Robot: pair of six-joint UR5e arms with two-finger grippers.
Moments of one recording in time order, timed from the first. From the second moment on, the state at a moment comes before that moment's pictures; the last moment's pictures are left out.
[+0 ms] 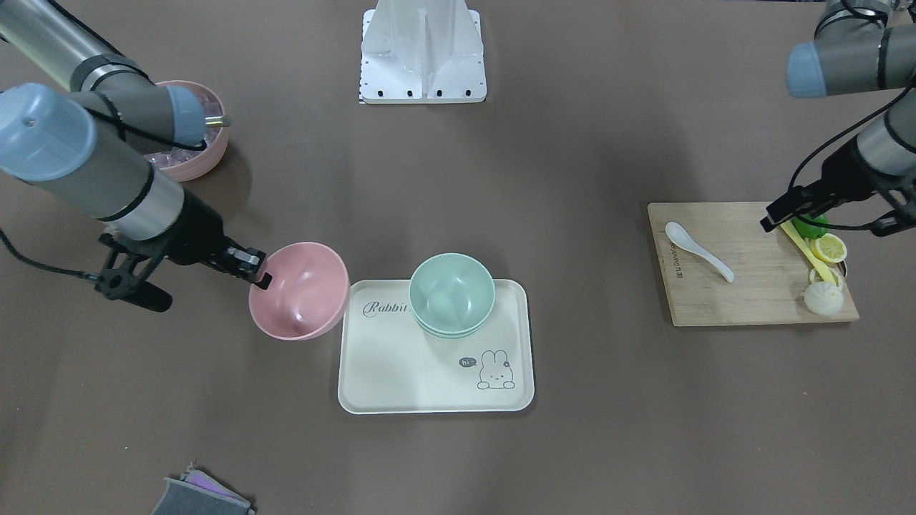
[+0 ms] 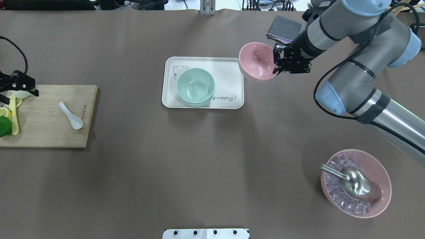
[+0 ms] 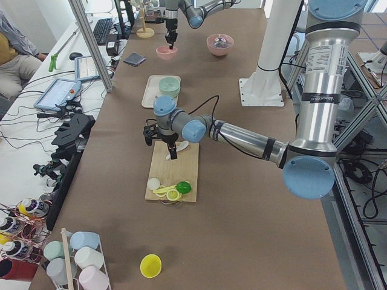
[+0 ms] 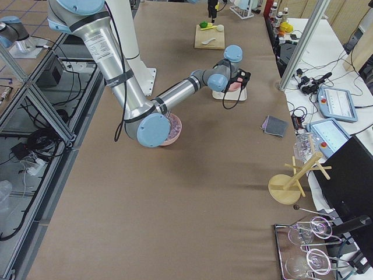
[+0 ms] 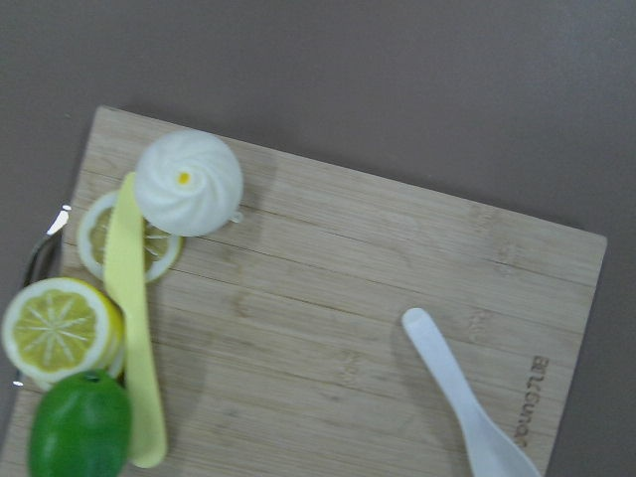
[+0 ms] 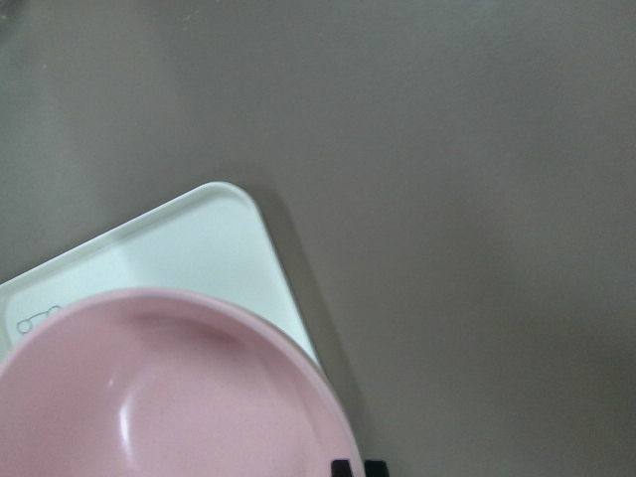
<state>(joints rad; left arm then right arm) -1.10 -1.67 -1.77 -1.77 -2.29 -0.97 0.90 -0.99 1.60 -1.26 2.27 1.47</state>
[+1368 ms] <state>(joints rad) -0.97 -1.77 -1.64 -1.81 -2.24 -1.12 0.67 -0.71 1.46 -1.41 2.00 1.59</state>
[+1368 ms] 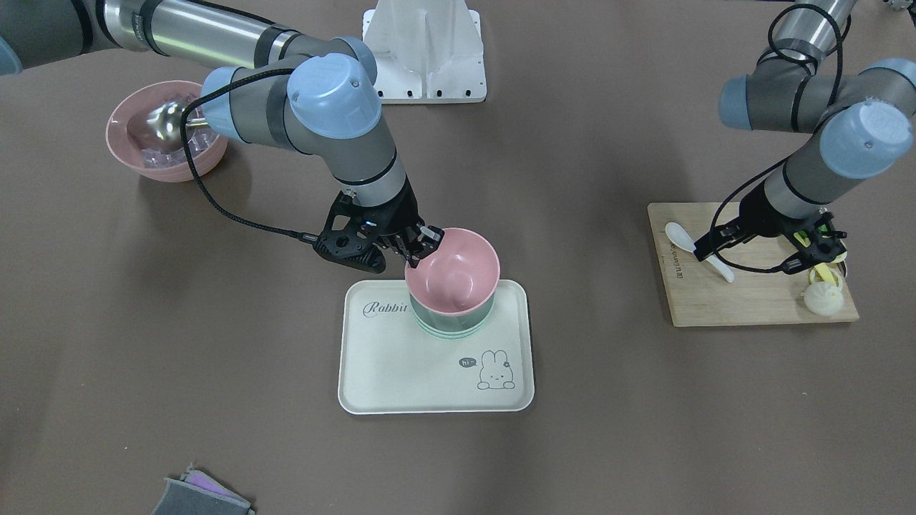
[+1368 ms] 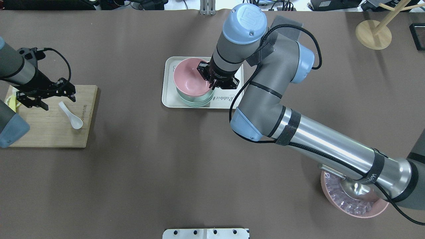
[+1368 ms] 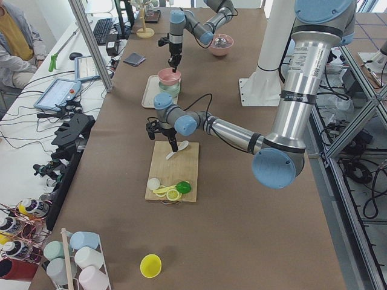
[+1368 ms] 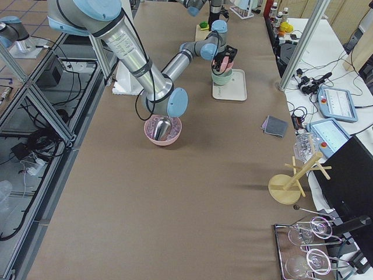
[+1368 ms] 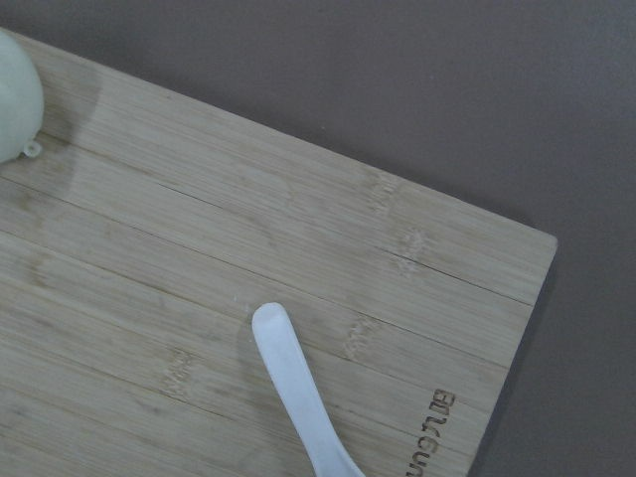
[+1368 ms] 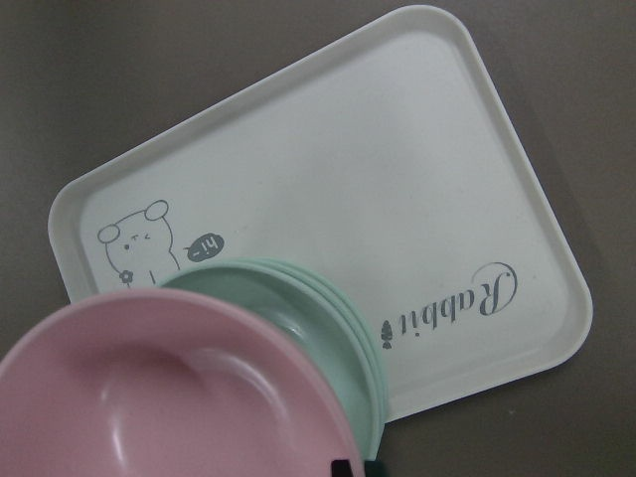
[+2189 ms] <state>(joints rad) -0.93 -1.78 -1.60 -1.82 -2.24 -1.16 0.67 -0.71 1.41 -1.36 2.00 1.59</state>
